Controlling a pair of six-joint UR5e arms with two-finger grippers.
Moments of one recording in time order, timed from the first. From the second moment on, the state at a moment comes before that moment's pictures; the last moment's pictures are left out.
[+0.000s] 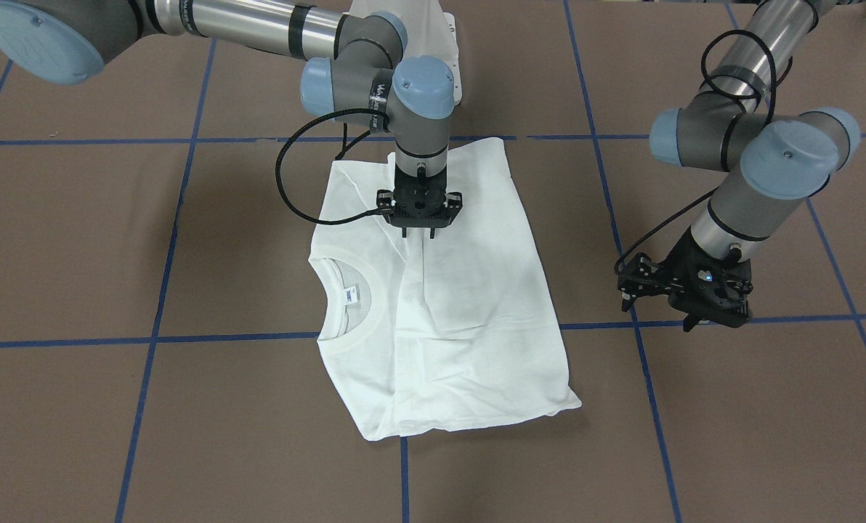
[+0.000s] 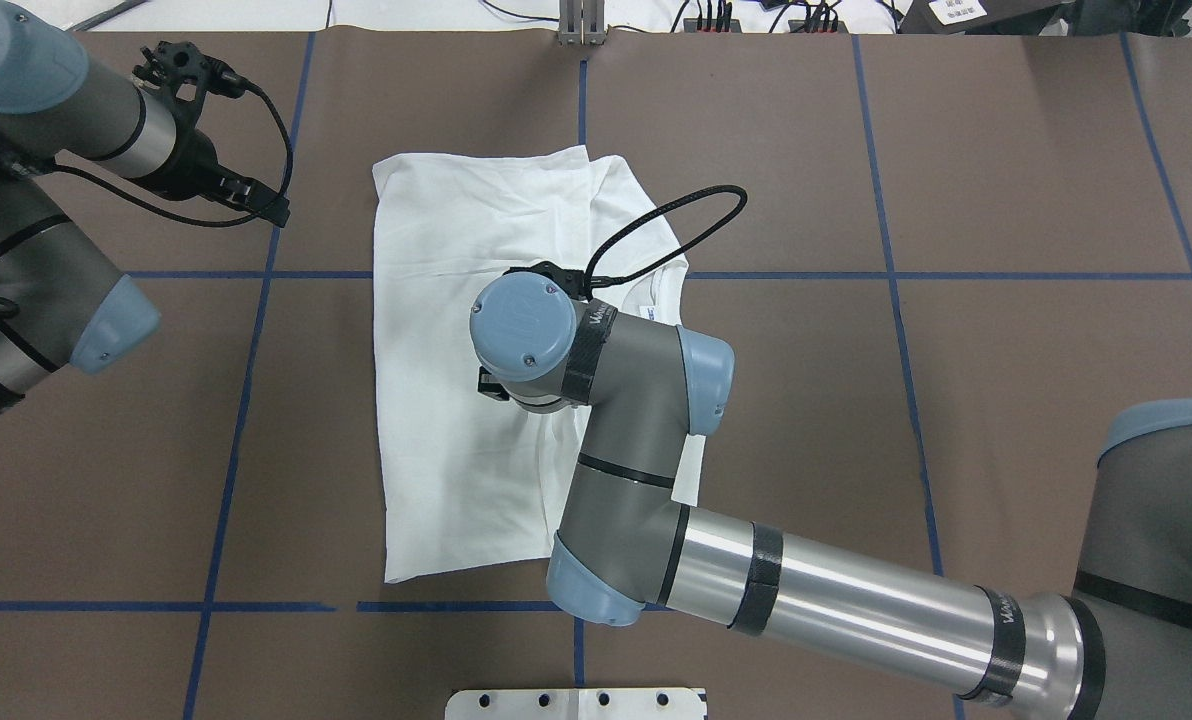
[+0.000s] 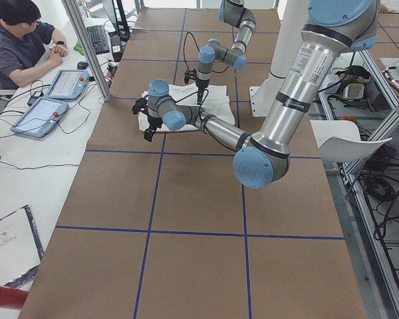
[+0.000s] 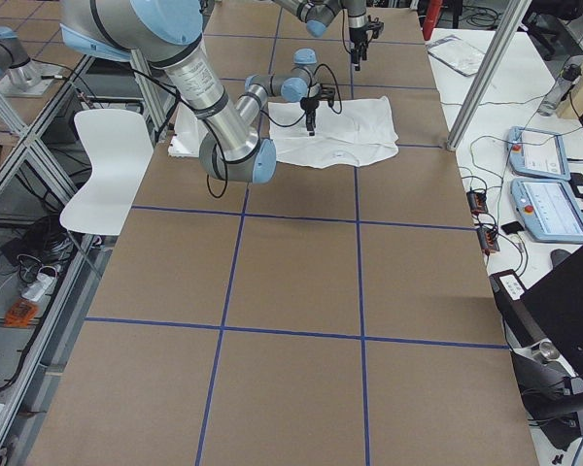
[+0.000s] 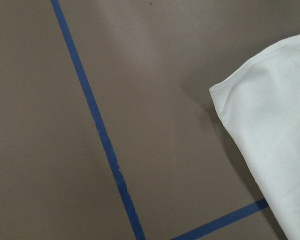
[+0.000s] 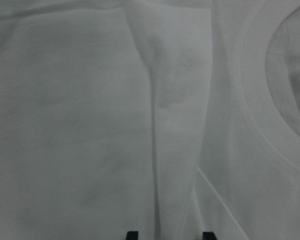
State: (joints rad) left arm -0.95 -2.00 -1.52 -2.00 -2.06 -0.55; right arm 0.40 -0.66 1.36 -1.52 1.71 1.35
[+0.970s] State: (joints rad) left arm -0.95 -2.00 -1.52 -2.00 -2.06 -0.55; right arm 0.41 -0.69 1.39 -1.54 1.71 1.33
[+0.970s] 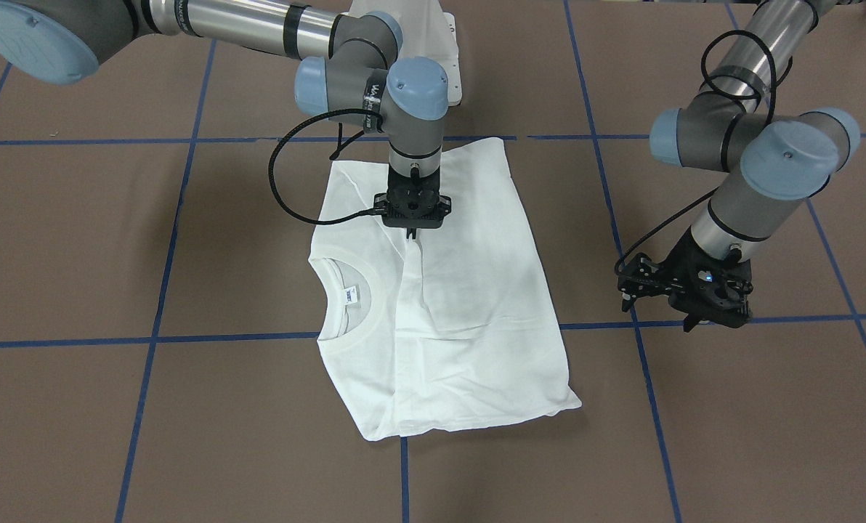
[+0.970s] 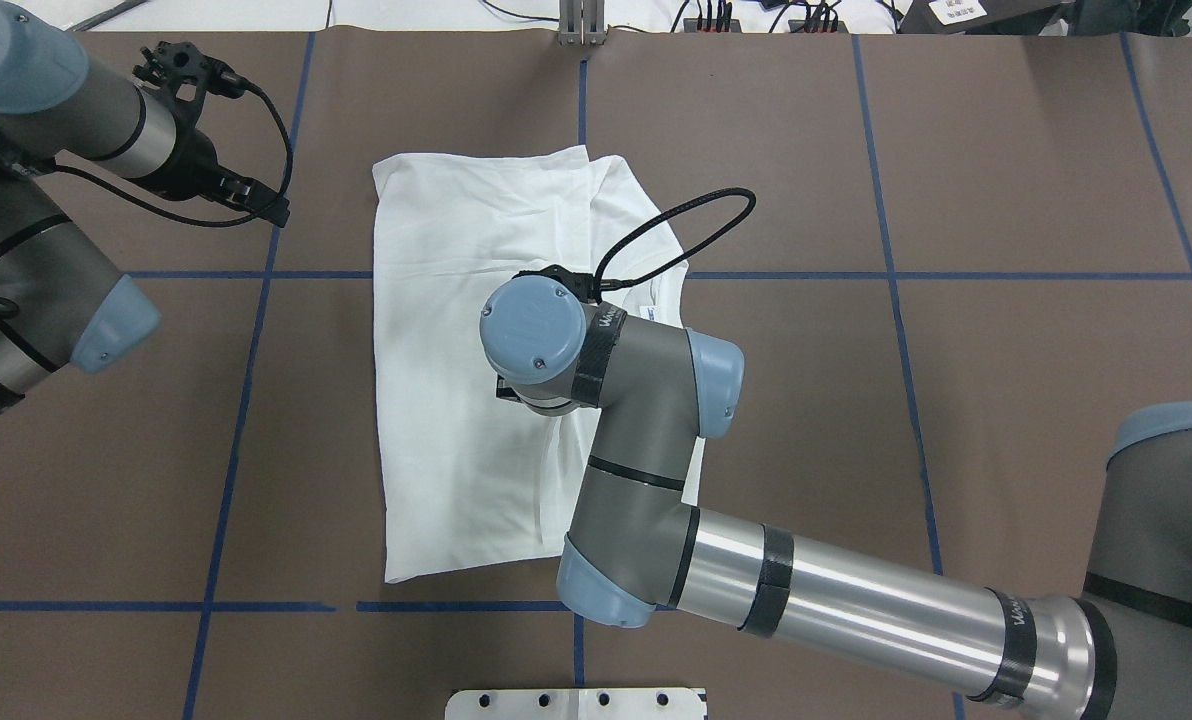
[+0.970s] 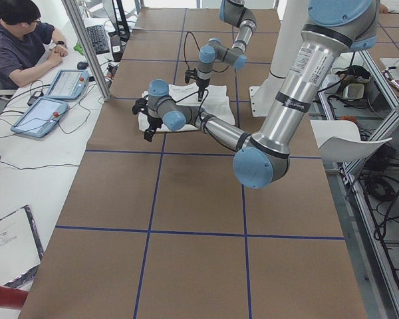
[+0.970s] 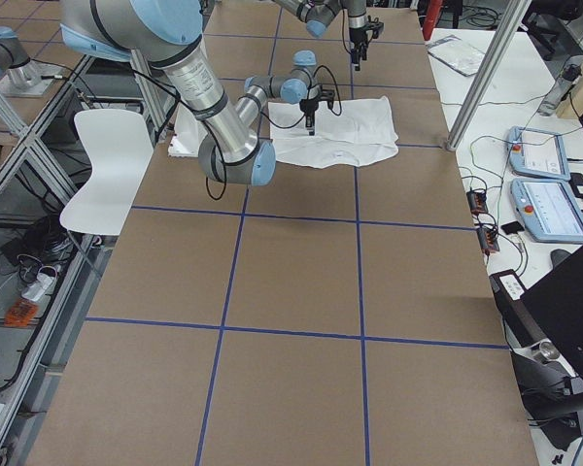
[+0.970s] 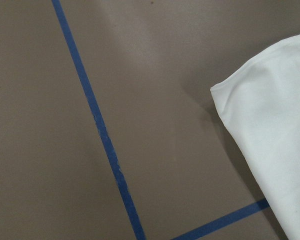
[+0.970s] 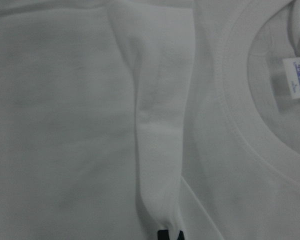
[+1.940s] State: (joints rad) left arm -0.95 -2.00 -1.52 -2.00 -2.06 -0.57; right arm 0.43 -0.89 1.59 -1.57 1.68 1.26
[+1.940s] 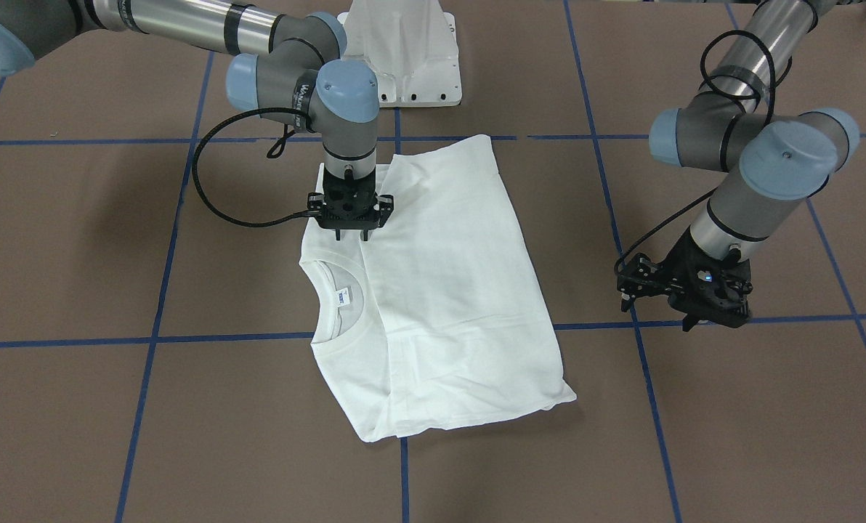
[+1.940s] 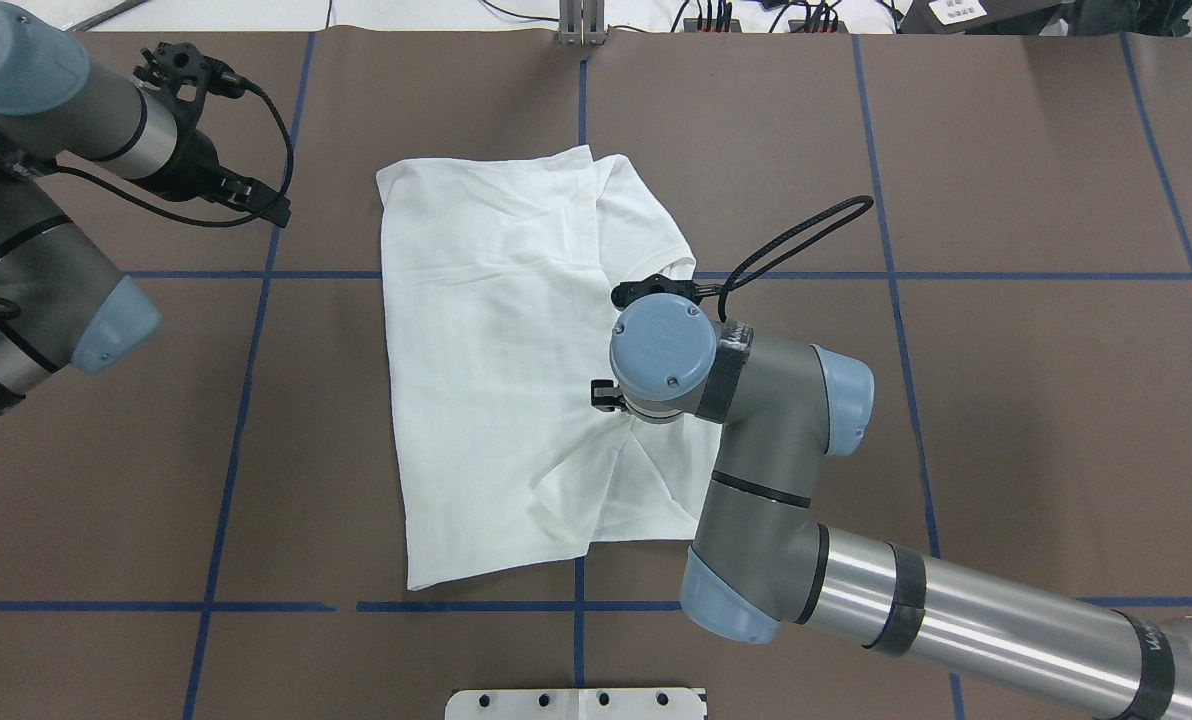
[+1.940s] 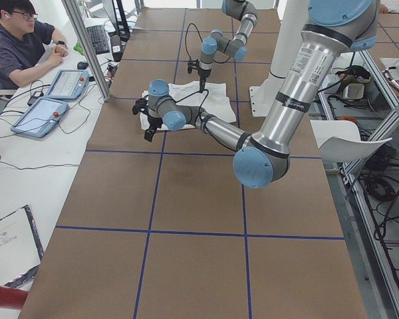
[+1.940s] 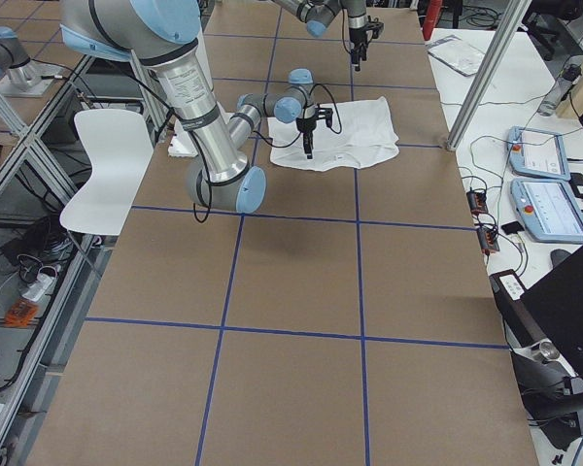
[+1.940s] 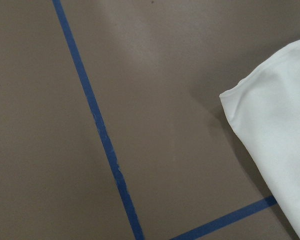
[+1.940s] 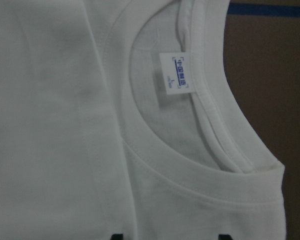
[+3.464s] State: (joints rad) left arm -0.95 -2.00 -1.52 -2.00 -2.06 -0.58; right arm 0.31 -0.76 1.57 -1.73 1.58 1.40
